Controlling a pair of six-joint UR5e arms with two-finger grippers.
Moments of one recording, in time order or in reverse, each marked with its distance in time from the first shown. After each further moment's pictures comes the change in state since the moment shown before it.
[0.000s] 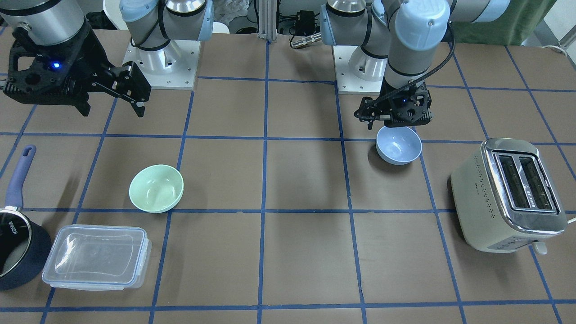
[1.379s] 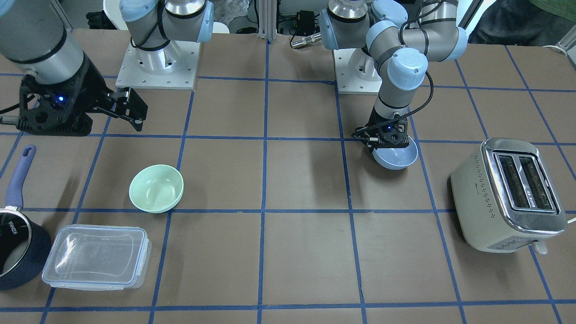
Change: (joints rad) left arm 0.077 -0.074 -0.308 0.484 -0.128 0.128; right arm -0.057 0.032 0.126 -0.044 -0.005 -0.032
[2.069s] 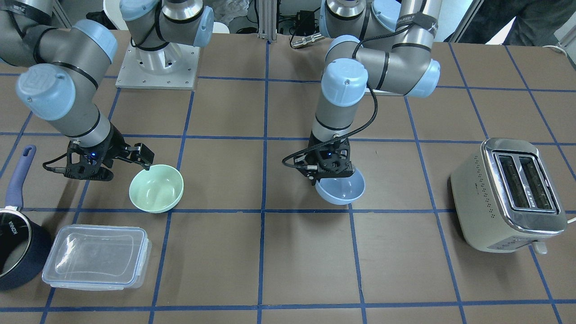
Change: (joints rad) left arm -0.349 -0.299 0.445 -0.045 -0.058 -0.459; right arm -0.112 0.035 0.494 -0.573 0.007 -0.075
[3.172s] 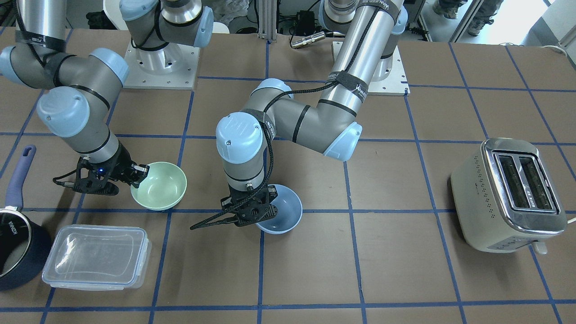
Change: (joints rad) left arm -0.203 -0.343 0.449 -0.196 0.062 -0.407; right arm -0.004 0.074 0.026 -0.181 0.022 0.015
